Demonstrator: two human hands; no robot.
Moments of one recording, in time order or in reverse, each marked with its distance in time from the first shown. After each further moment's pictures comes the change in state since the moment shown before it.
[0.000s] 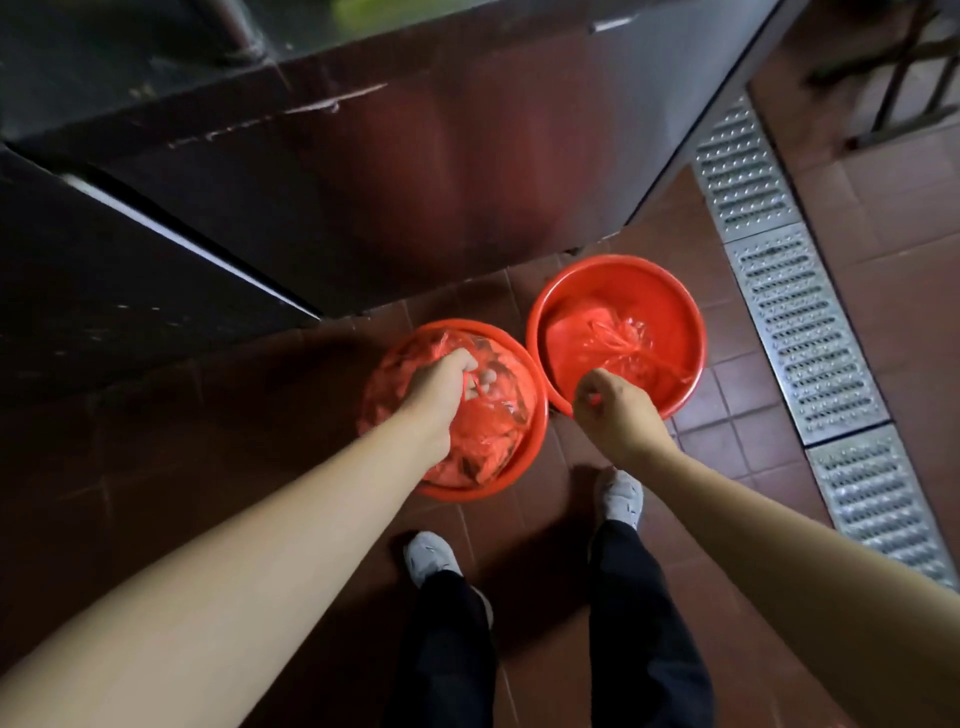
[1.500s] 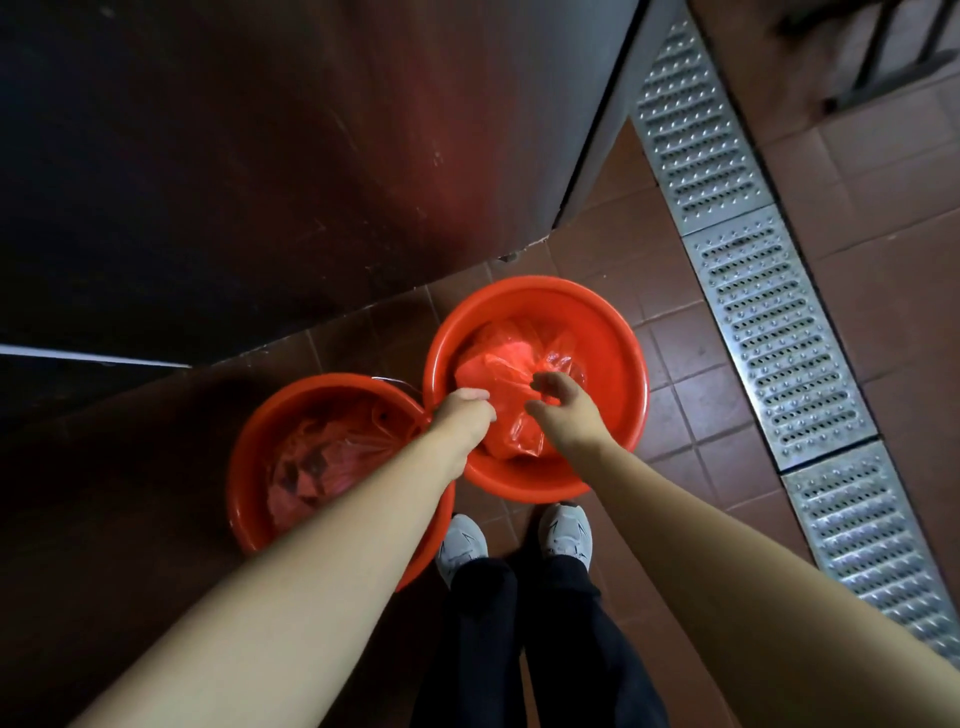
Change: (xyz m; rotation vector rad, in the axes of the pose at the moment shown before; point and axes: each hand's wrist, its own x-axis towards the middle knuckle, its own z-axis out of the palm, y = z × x) left_hand 0.204 -0.028 0.208 0.323 -0.026 -0.040; right_hand 0.158 0.152 0.009 0.551 -0.109 0.464
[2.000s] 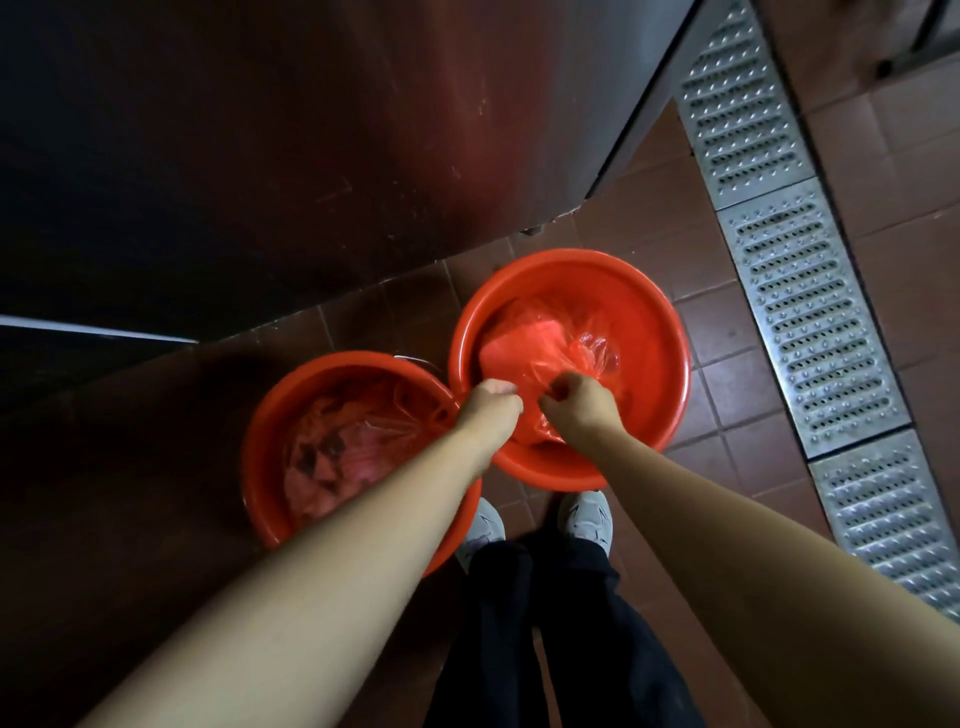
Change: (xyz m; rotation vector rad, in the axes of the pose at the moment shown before) left_hand 0.028 -0.028 -0.006 0.032 -0.032 0.031; right_hand 0.031 0.025 0.040 -0.420 0.041 -0.002
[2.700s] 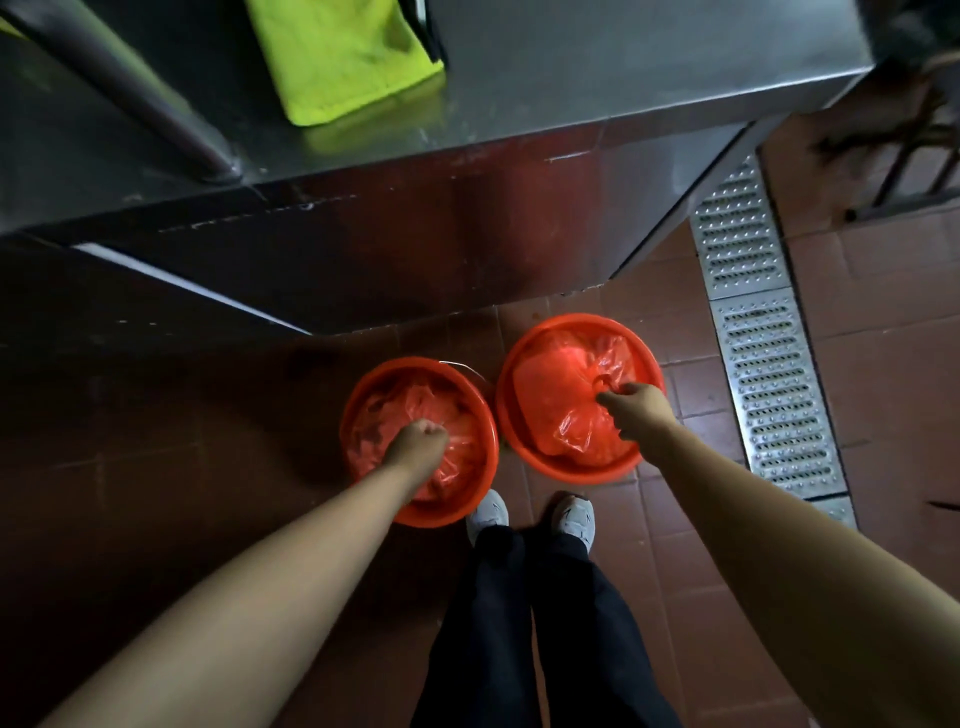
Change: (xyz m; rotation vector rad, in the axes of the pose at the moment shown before) left_hand -0.194 -0.014 -0.148 0.073 0.286 0.016; right_hand -0.123 -0.084 -0.140 0.176 -0.057 0.130
